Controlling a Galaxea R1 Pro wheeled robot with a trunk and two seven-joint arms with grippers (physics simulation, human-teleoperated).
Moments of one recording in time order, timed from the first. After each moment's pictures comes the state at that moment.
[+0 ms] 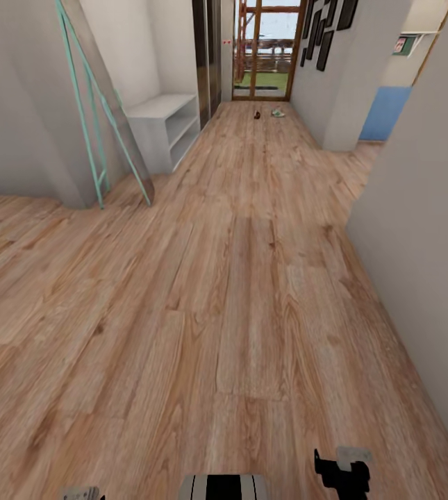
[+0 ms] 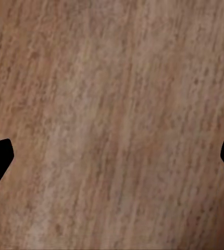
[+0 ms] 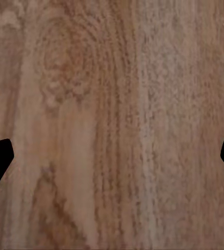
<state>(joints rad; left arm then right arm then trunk) -0.32 0.17 0.48 -0.16 -0.27 -0.35 -0.25 -0.49 -0.05 -0.21 -0.03 0.22 -0.49 -0.17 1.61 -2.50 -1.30</state>
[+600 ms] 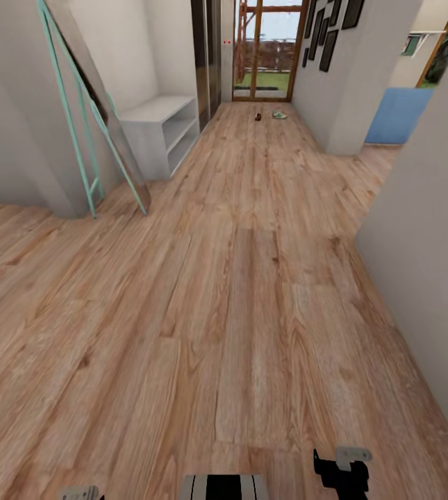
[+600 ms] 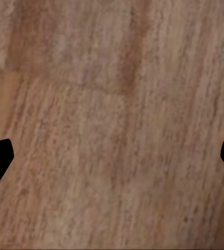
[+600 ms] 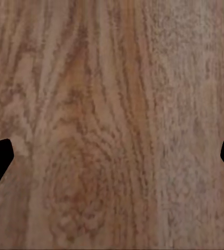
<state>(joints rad) -0.32 0.18 0.48 -0.16 -0.27 -0.35 -0.25 -0.49 -0.05 -0.21 -0.03 0.22 -0.49 -0.15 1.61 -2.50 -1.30</state>
